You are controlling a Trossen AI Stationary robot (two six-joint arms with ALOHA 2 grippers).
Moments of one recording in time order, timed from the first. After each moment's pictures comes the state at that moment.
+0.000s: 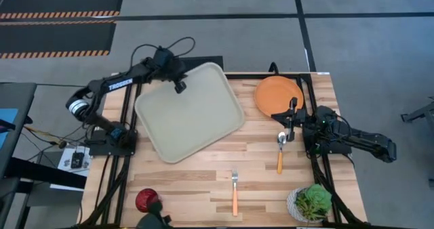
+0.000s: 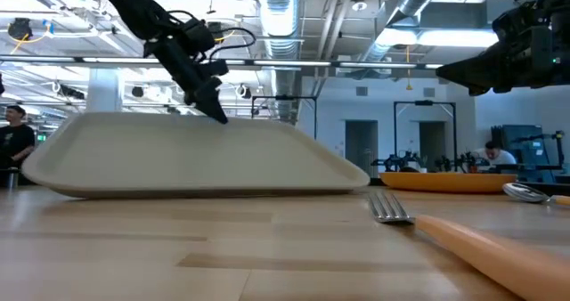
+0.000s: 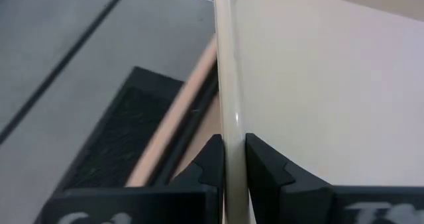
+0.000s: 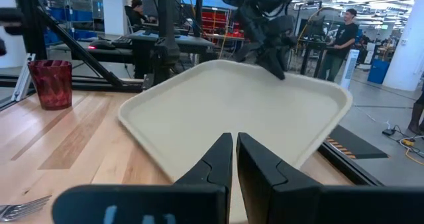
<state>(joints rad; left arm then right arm) 0.84 1.50 1.00 -0.27 0.17 0.38 -0.35 0.03 0.01 0.04 -0.15 -0.10</state>
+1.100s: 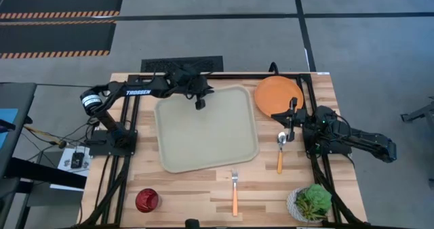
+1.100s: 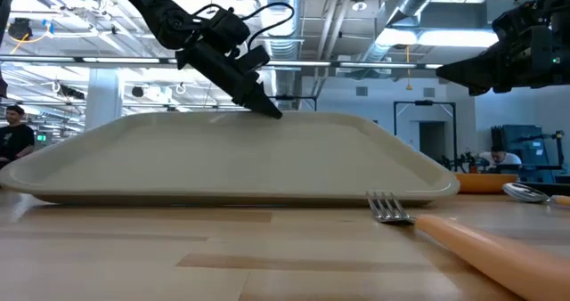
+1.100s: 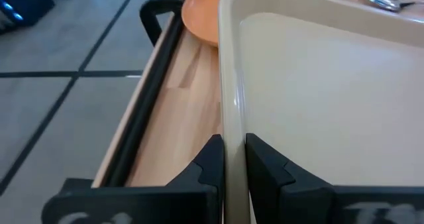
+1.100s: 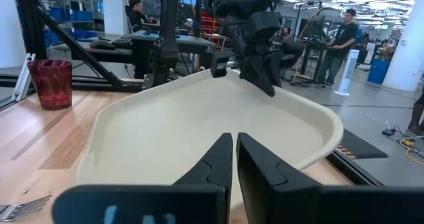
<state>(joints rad) 0.55 1.64 1.00 0.08 0.21 0.38 -0.35 0.03 0.01 0.04 -0.15 -0.11</state>
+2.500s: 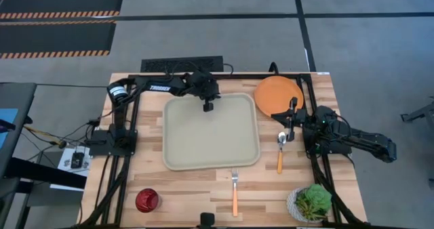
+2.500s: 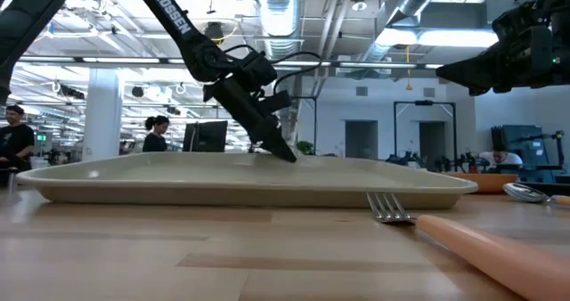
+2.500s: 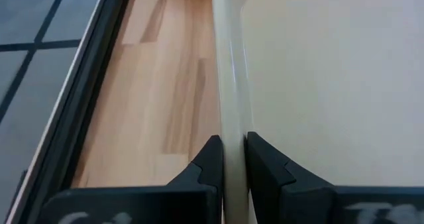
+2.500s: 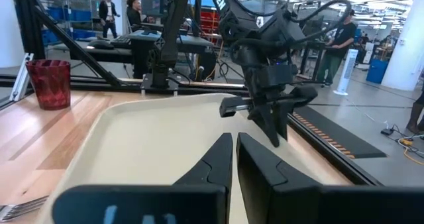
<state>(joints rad) 0.55 1.96 1.18 0.03 0.24 0.48 -0.35 0.03 0.01 0.04 -0.15 -0.10</state>
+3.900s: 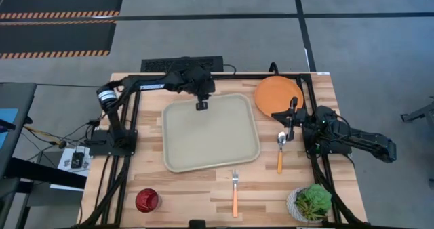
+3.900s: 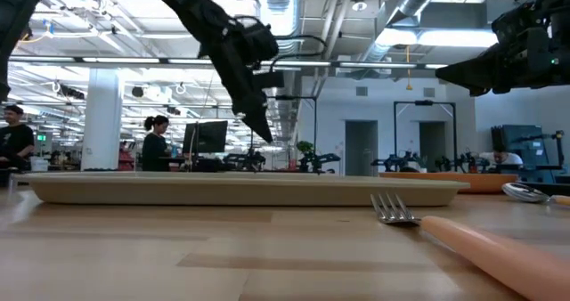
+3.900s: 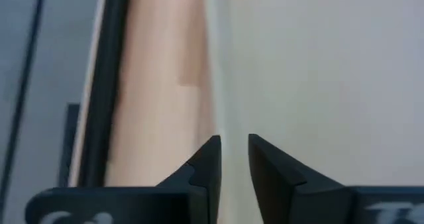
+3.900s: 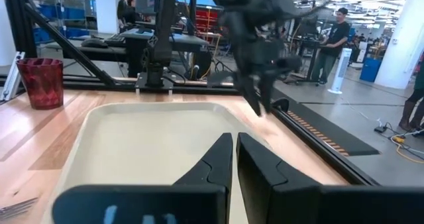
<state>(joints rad) 0.49 1.80 1.30 -0.47 0.03 0.48 -0.35 0.03 0.01 0.04 -0.13 -0.11</state>
